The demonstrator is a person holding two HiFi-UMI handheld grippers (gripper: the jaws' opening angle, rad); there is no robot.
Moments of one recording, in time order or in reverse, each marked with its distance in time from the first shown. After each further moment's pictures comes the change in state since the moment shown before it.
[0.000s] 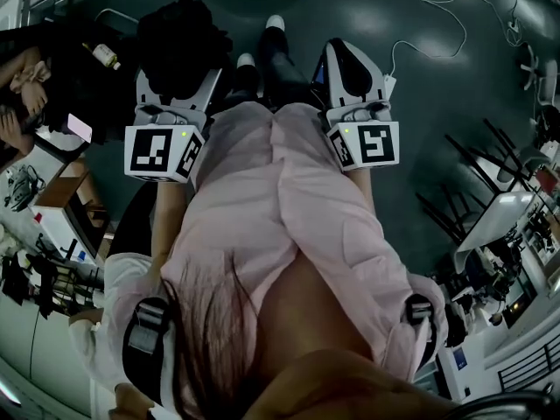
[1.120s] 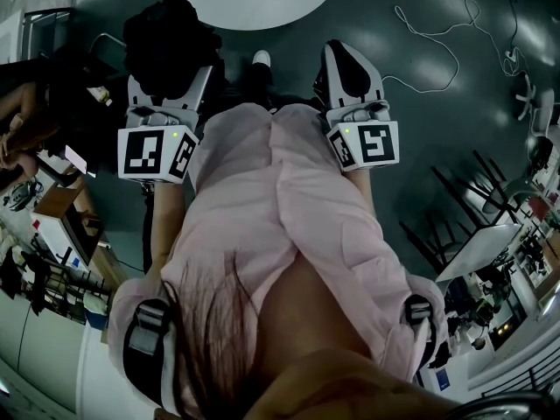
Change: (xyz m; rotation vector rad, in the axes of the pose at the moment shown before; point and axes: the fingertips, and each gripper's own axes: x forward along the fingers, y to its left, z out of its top) left arm 0.147 0.018 0.072 0.014 -0.064 0.103; right arm 0.100 -0.137 0.042 0.020 -0.029 0.068
